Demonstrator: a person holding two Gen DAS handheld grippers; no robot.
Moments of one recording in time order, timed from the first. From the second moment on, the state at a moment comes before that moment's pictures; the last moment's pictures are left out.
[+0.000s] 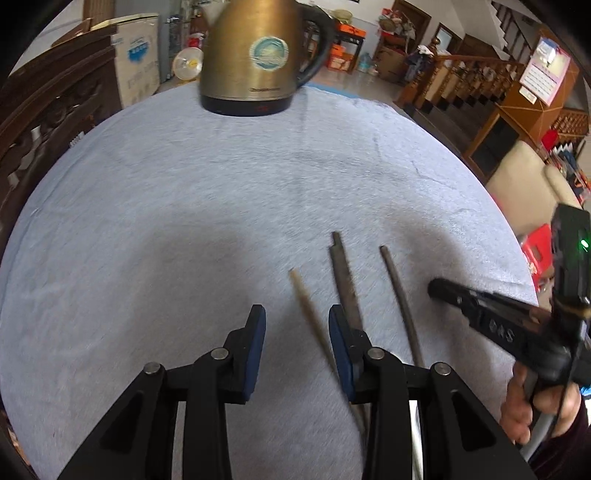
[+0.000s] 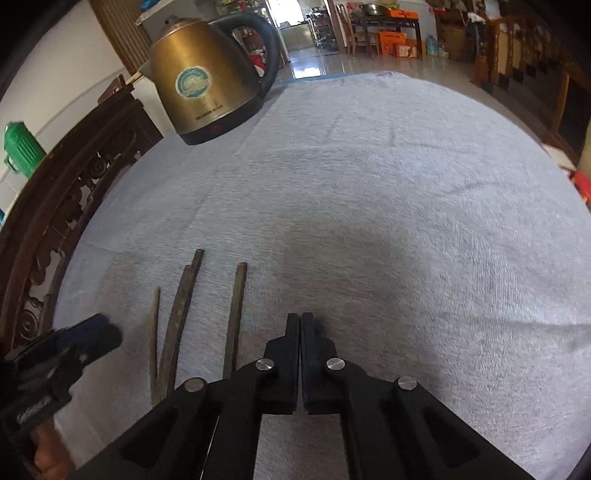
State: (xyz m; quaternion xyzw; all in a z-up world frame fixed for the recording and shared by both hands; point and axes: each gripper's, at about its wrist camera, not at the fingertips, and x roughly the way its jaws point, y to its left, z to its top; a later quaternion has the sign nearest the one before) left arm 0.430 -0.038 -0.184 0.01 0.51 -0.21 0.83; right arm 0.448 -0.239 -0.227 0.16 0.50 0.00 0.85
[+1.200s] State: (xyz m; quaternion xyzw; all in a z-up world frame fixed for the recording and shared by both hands) left arm 0.456 -0.017 -0.194 -0.02 0.54 -0.22 0.81; right arm 0.470 -0.223 -0.220 0.19 0.50 0.04 0.85
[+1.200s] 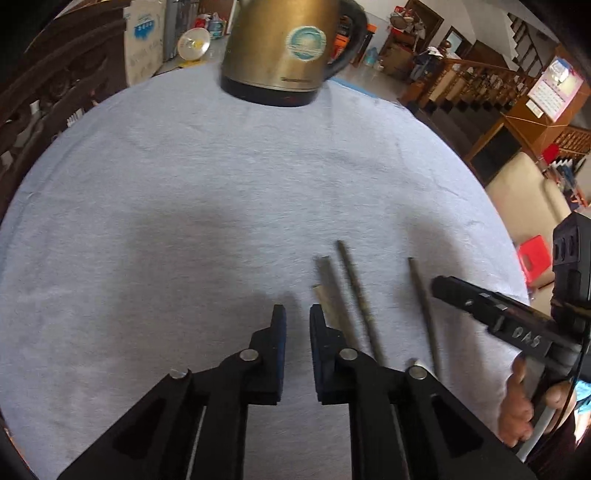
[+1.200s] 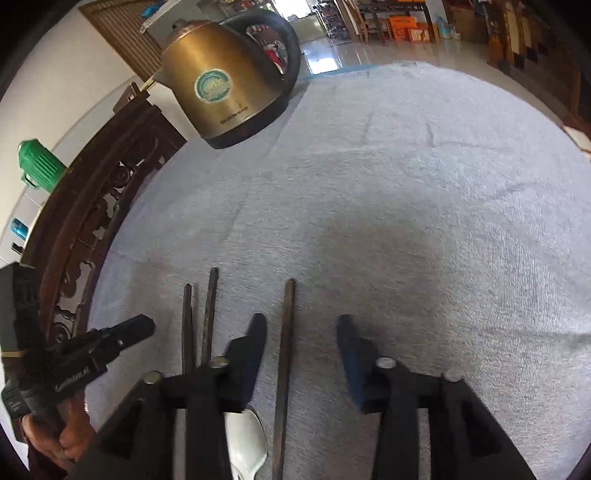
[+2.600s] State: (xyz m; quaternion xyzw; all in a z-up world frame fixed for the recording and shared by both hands) left arm 0.372 0.024 -0.081 -0.07 0.40 -0.22 0.89; right arm 0.368 -0.261 -0.140 0.16 0.36 -0.02 0.92
